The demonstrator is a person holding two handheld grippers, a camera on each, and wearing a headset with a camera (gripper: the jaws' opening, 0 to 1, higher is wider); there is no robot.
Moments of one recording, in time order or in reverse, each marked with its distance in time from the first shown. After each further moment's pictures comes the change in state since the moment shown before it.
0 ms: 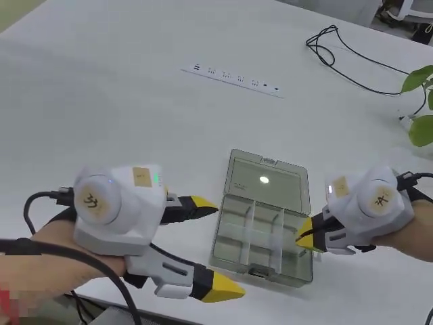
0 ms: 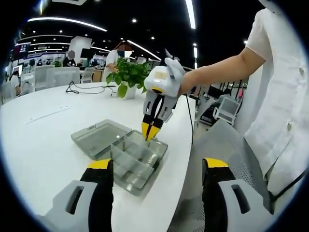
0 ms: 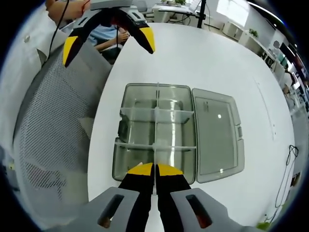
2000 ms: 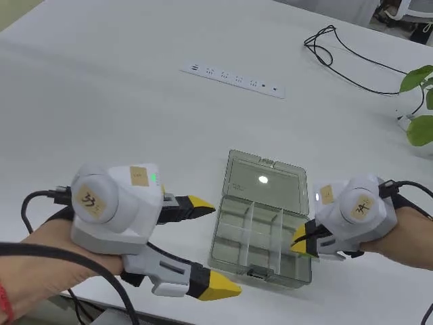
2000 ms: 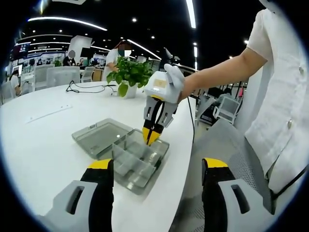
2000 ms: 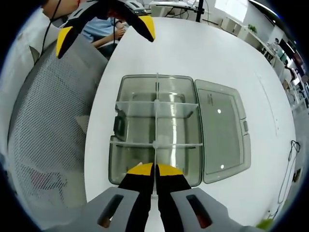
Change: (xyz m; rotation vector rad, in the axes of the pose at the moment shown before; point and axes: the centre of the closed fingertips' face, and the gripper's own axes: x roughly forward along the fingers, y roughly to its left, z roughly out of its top) left arm -0.001 0.005 -0.003 0.001 0.010 0.001; right arm 0.017 0.001 -0.008 0.027 0.034 -0.008
